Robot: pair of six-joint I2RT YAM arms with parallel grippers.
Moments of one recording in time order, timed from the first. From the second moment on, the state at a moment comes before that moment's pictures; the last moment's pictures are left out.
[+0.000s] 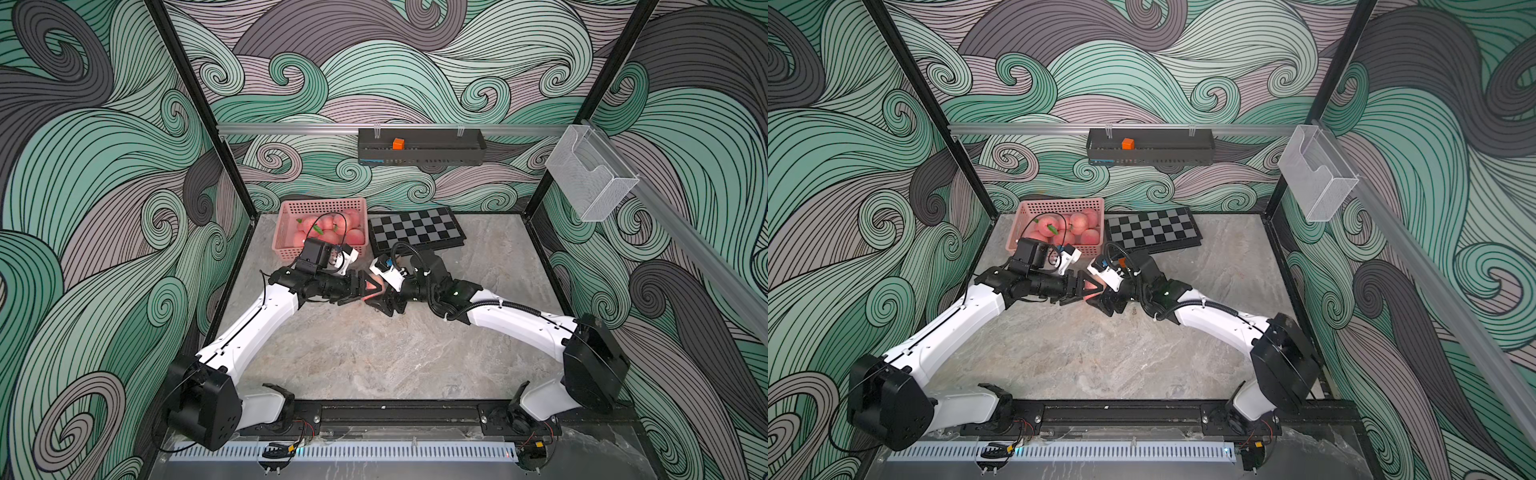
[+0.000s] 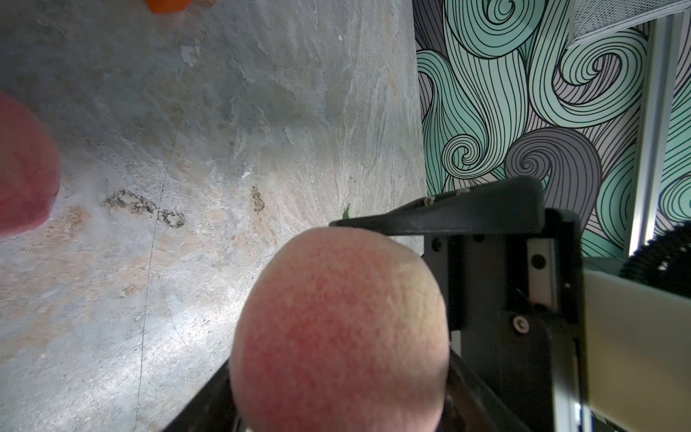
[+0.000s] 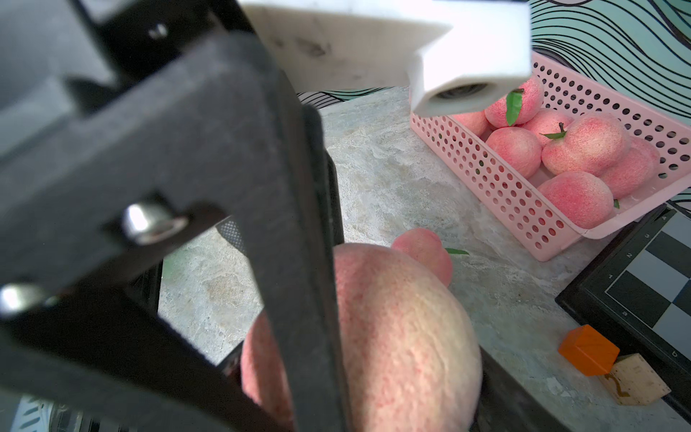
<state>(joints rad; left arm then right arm) -0.37 1.29 1.03 -0.63 0.72 -0.53 0.80 1.53 1.05 -0.06 -0.36 -0.13</state>
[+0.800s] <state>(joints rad) -0.26 1.54 1.38 -0.76 0.41 -0.45 0.75 1.52 1.10 -0.11 -0.30 -0.12</state>
